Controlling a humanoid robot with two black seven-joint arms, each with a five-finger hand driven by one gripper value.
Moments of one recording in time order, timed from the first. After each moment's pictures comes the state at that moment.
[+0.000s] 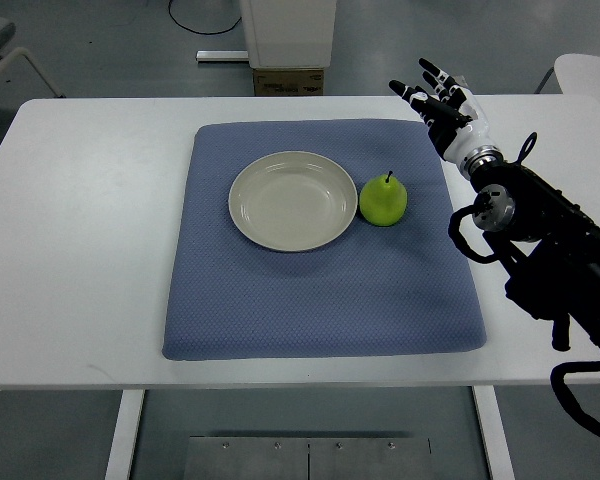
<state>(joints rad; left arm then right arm) -0.03 0.00 -0.11 -0.26 -0.03 0.06 -0.04 0.92 0.00 0.88 0.53 -0.32 0.00 0.21</state>
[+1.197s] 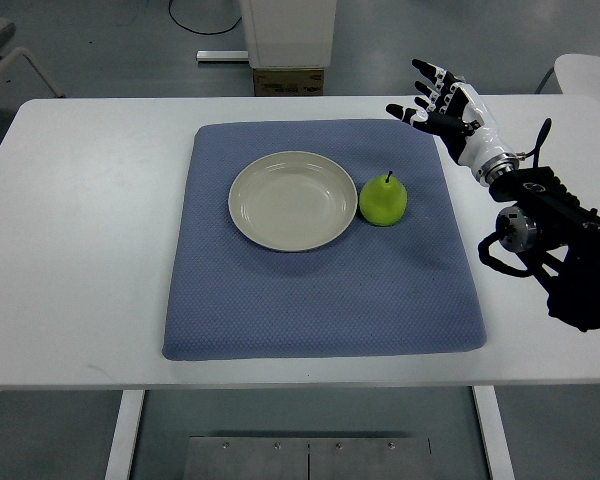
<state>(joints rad) -0.03 0.00 -0.11 -0.26 -0.03 0.06 -0.04 0.92 -0.17 0.52 0.62 -0.33 0.07 0.44</state>
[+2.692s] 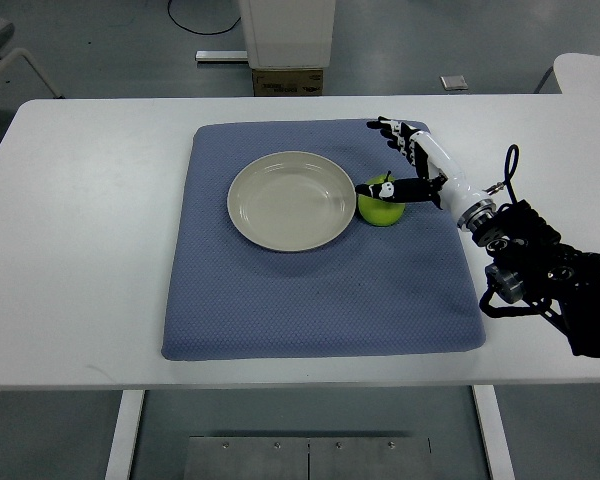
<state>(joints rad) -0.03 0.00 -0.11 -0.26 -0.03 0.06 -0.04 0.93 -0.18 0.11 0.67 -0.41 -0.10 0.61</state>
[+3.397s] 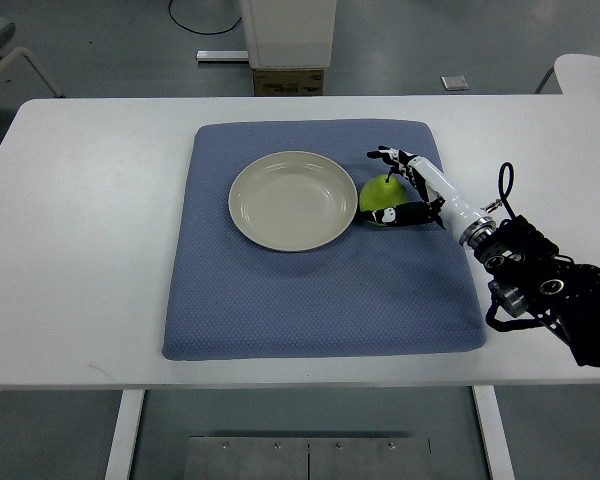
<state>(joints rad) -0.03 0.00 -0.11 -0.26 -0.03 0.06 -0.04 0.92 -0.16 0.01 0.59 -0.41 -0.10 0.61</state>
